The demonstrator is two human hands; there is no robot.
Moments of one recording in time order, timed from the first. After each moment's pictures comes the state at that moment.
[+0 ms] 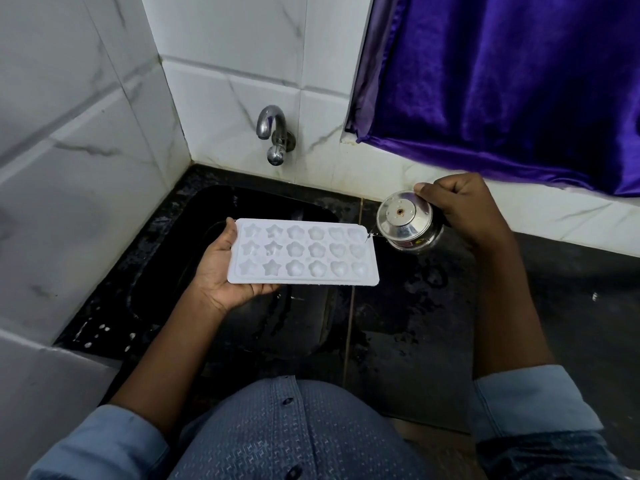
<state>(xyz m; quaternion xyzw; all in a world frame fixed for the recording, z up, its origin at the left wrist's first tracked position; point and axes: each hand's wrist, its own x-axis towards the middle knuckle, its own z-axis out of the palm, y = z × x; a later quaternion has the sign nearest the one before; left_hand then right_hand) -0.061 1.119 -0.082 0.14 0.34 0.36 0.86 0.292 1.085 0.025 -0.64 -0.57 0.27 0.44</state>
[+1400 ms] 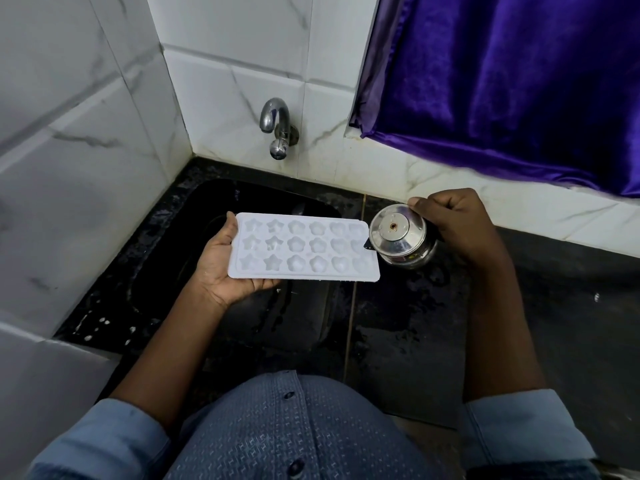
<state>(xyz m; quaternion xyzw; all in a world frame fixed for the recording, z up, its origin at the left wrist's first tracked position) -0.062 1.120 -0.081 0.14 0.35 0.37 0.85 0.272 1.068 0.013 -0.64 -0.56 0.29 0.43</state>
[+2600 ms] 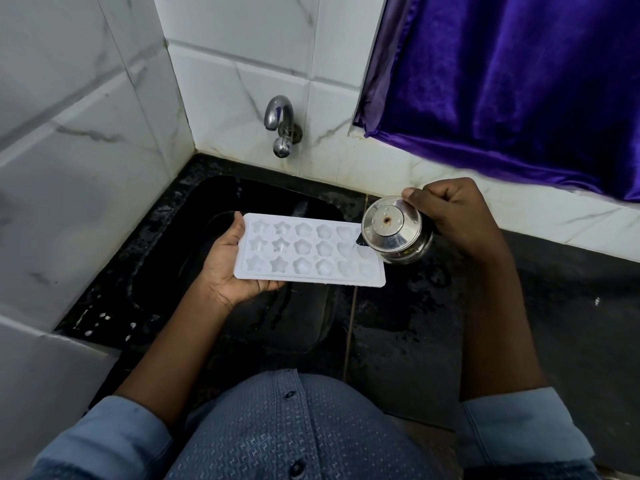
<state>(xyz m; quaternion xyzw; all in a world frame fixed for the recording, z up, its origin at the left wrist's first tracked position) -0.061 1.124 -0.095 0.14 0.32 0.35 0.87 0.248 1.067 0.034 -0.63 -0.57 0.31 0.43</state>
